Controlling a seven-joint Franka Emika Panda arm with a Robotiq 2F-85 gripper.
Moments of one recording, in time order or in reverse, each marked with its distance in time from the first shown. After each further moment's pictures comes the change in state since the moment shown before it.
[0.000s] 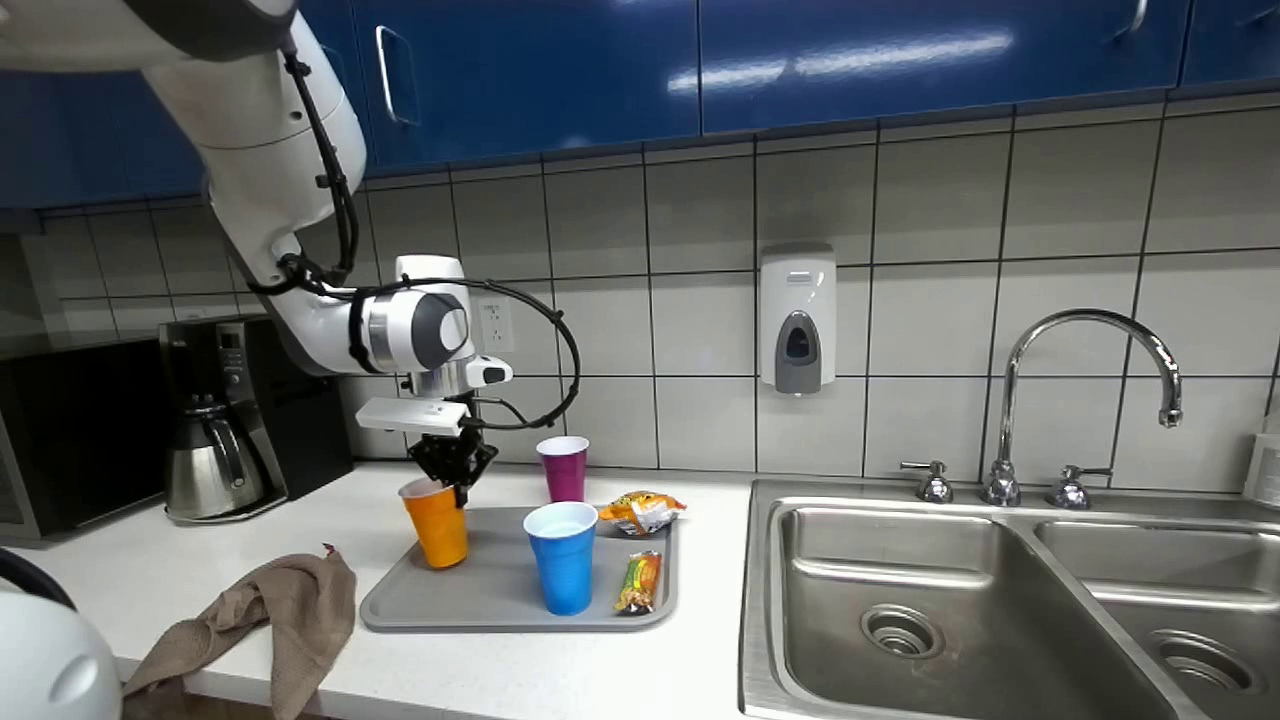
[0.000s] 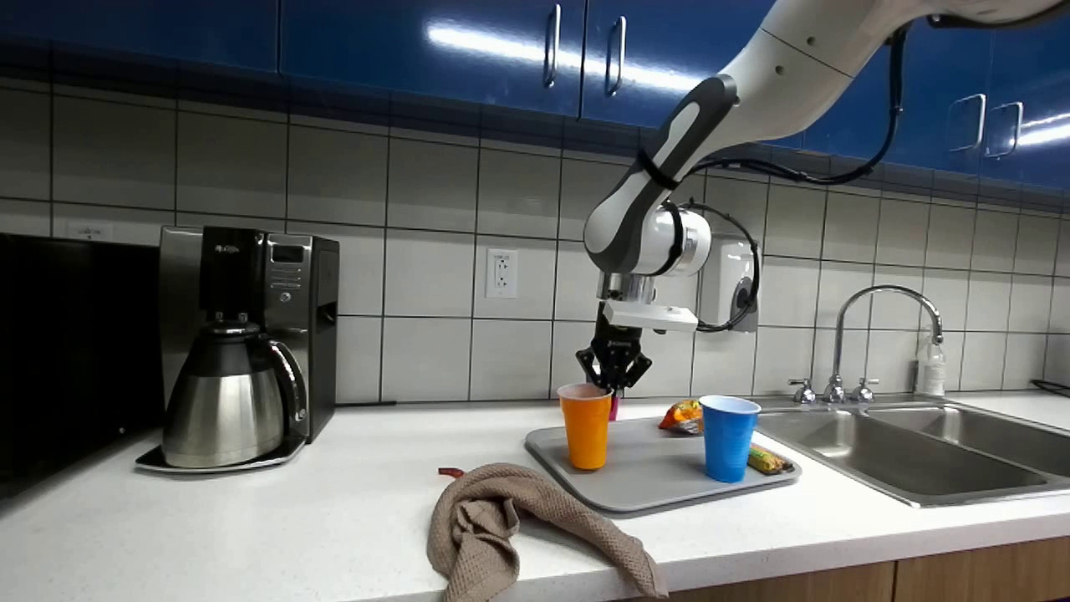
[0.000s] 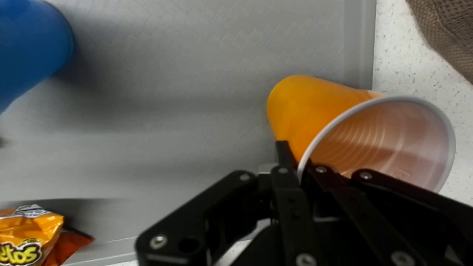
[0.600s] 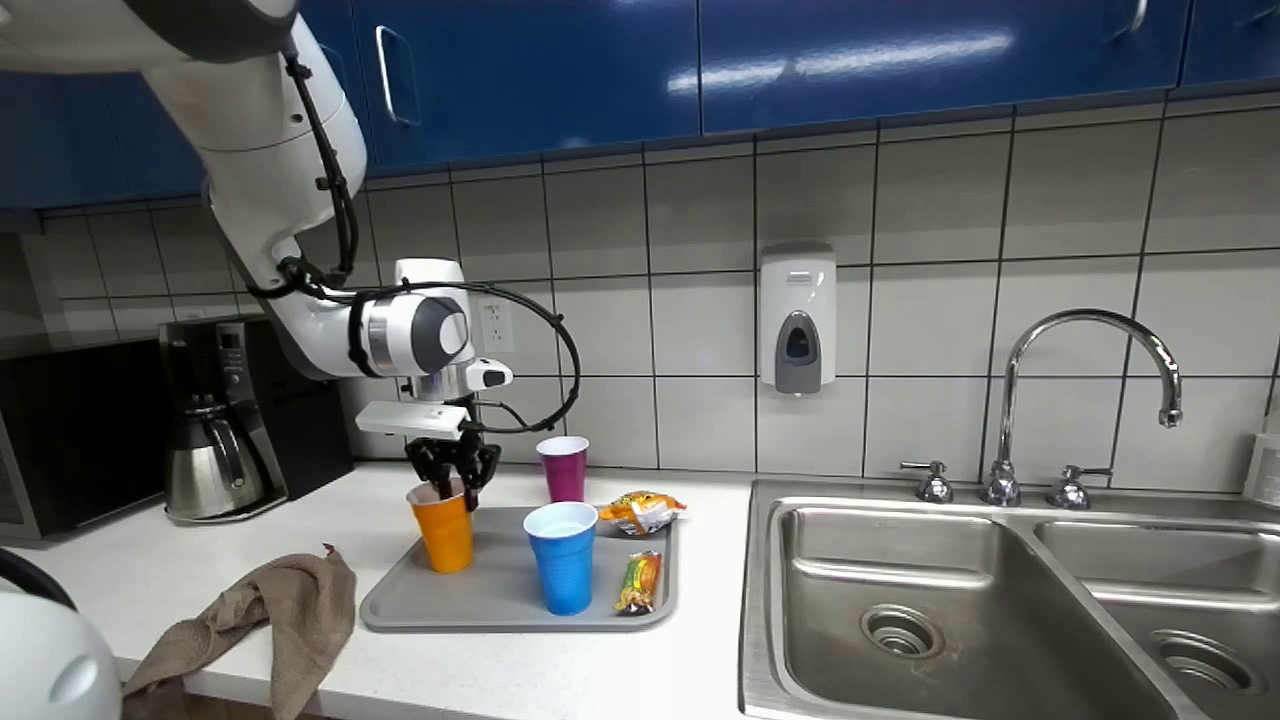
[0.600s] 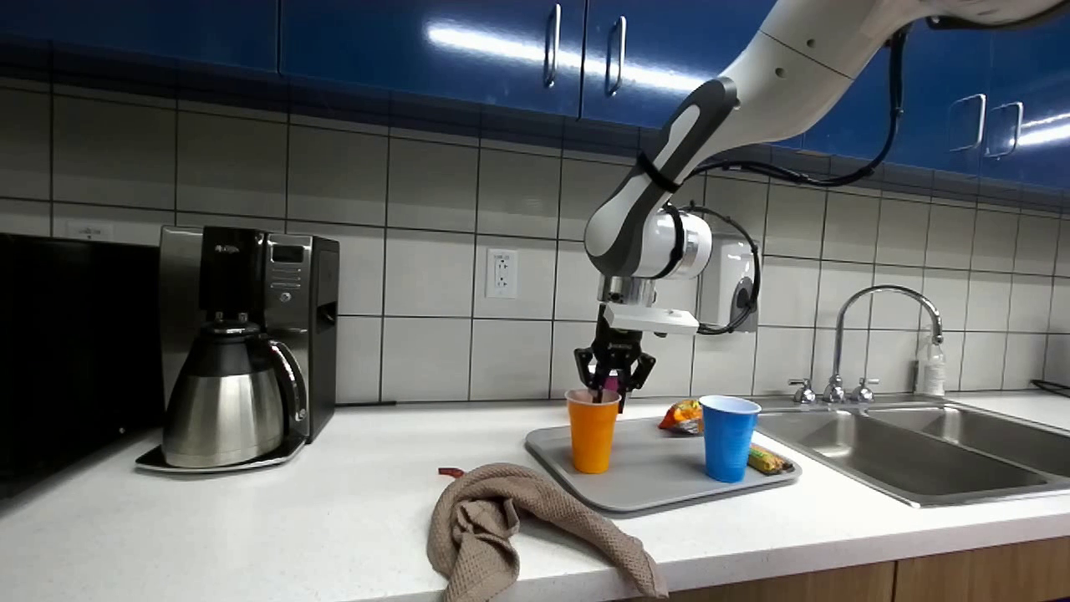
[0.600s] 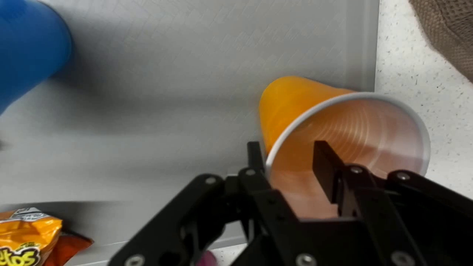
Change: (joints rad) arm 0.000 0.002 0.000 -0.009 0.000 0.014 0.000
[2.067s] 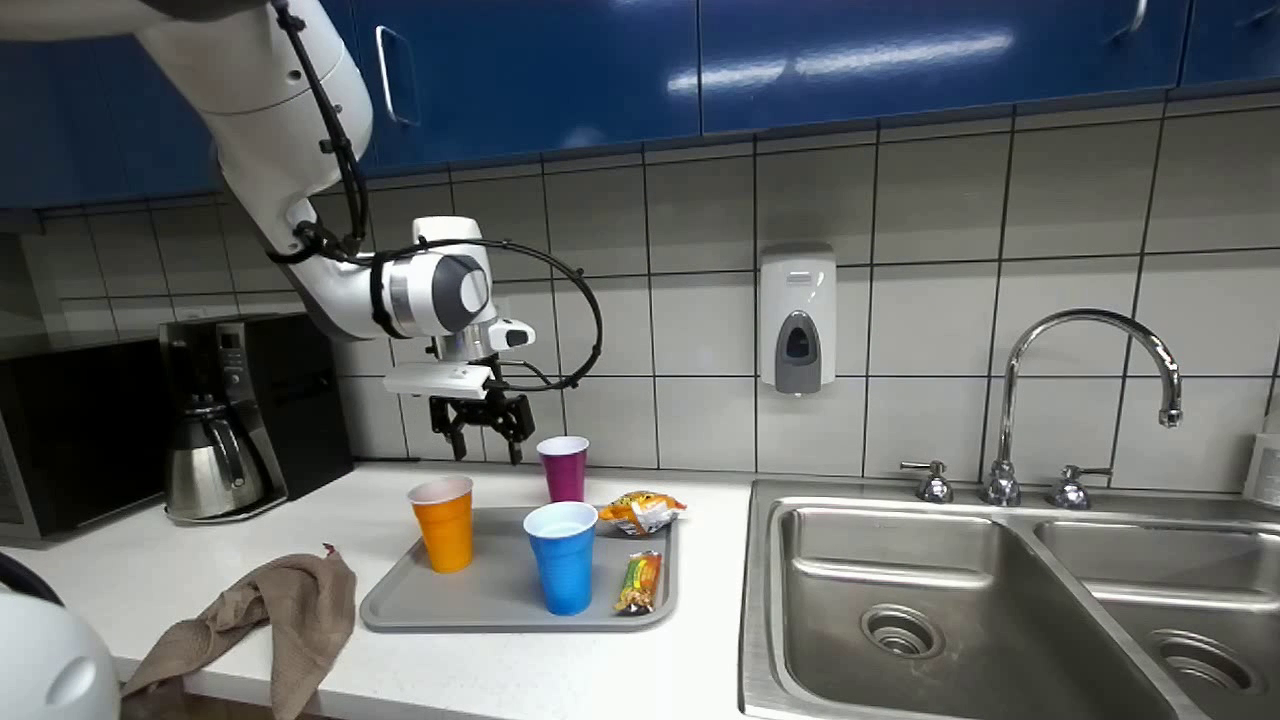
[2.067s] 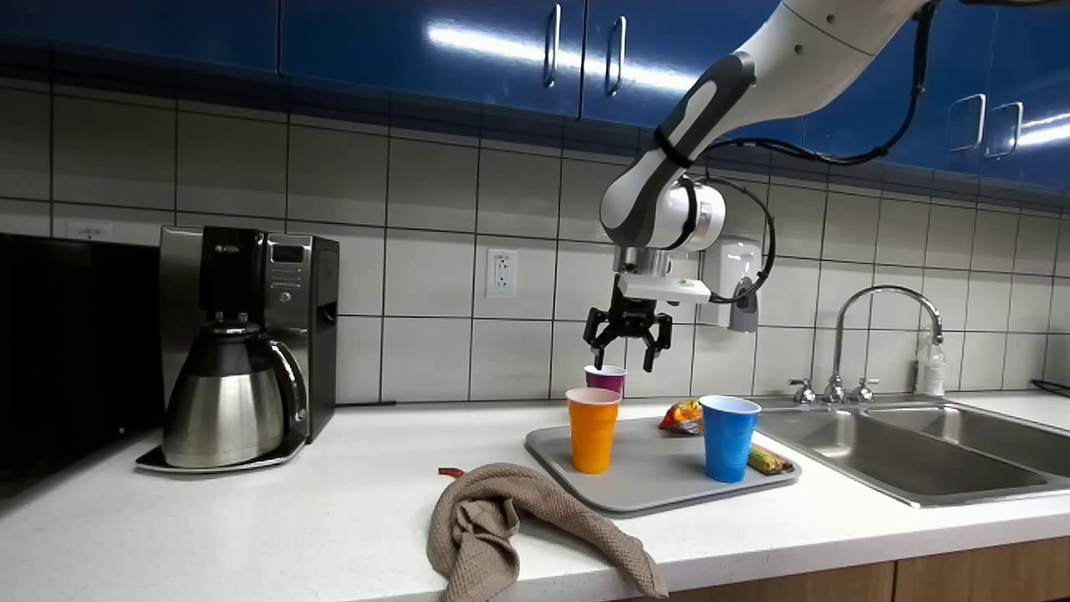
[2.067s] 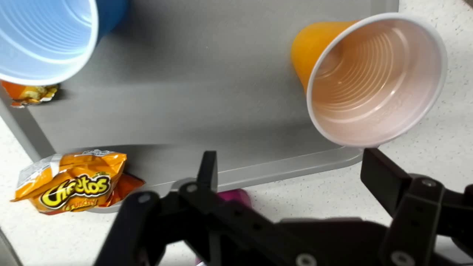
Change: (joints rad) arm -0.006 -0.055 -0.056 0.051 -0.029 -0.045 0.012
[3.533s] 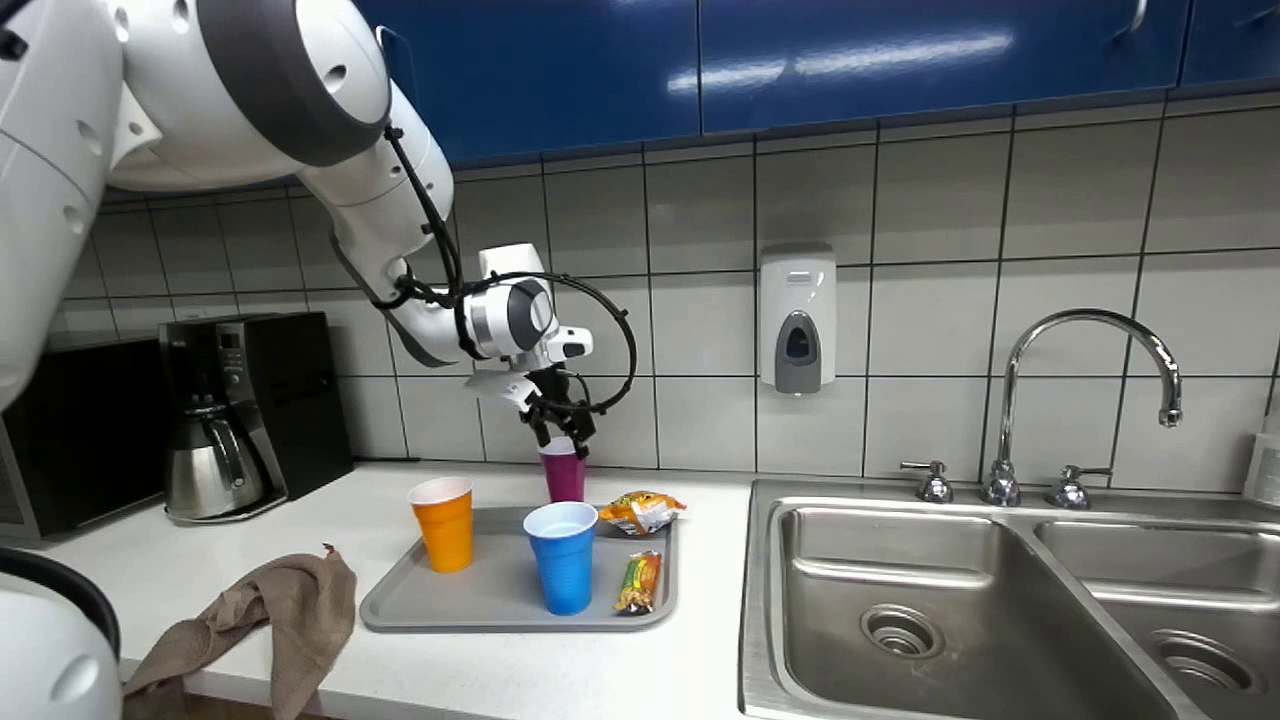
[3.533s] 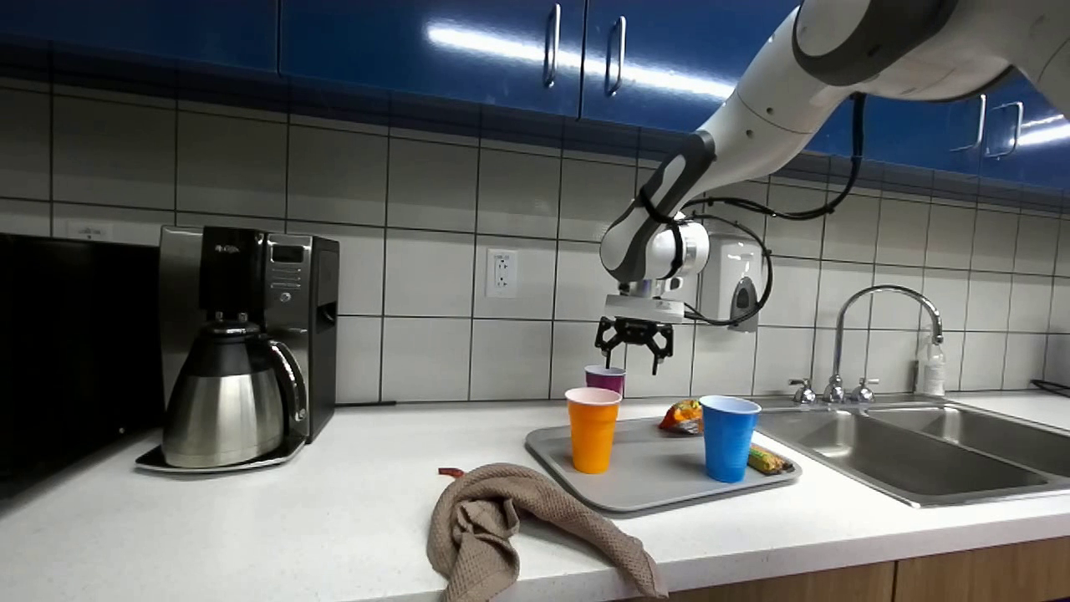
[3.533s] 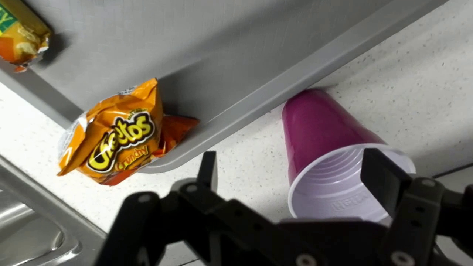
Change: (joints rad) arm 0.007 0.288 -0.124 0.335 -0.055 0.042 0.370
